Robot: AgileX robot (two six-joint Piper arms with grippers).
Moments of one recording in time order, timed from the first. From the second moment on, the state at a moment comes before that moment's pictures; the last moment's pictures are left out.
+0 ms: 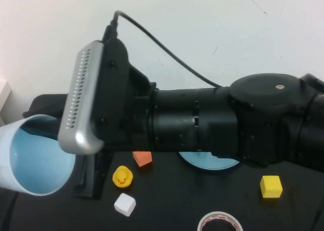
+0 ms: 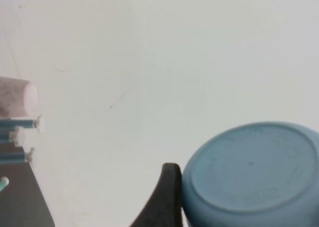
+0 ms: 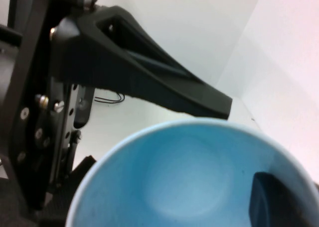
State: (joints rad) right arm 0.93 1.65 -1.35 1.72 0.47 -2.16; left arm -0.08 0.35 -0.34 -1.71 0.40 0.00
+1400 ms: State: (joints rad) right arm 0.94 1.66 -1.37 1.71 0.41 -1.99; left arm -0.08 0.35 -0.34 -1.74 0.33 0.16
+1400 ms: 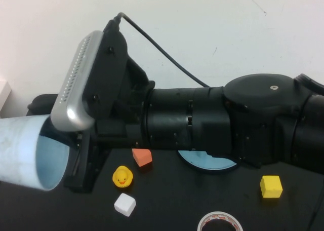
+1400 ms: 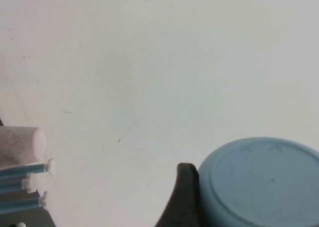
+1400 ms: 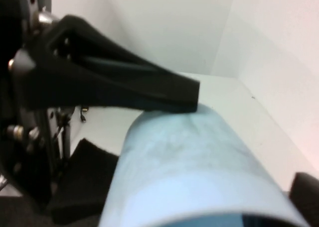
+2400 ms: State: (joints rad) right arm 0.94 1.67 -1.40 1.70 0.50 -2.16; left arm -0.08 0.35 -0.35 -1.73 0.34 -0.12
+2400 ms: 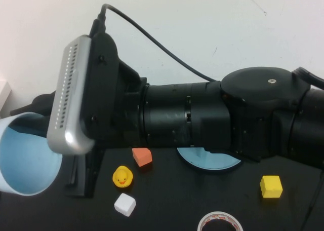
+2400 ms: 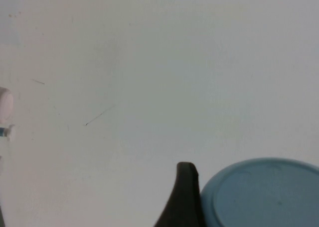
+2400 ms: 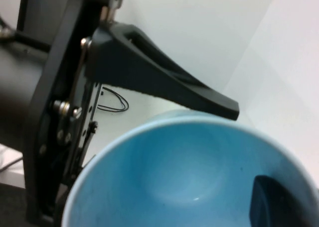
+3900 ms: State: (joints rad) right arm 0.99 1.71 -1.40 1.69 0.42 -2.43; left arm -0.07 0.48 -0.35 -1.75 0.44 -0.08
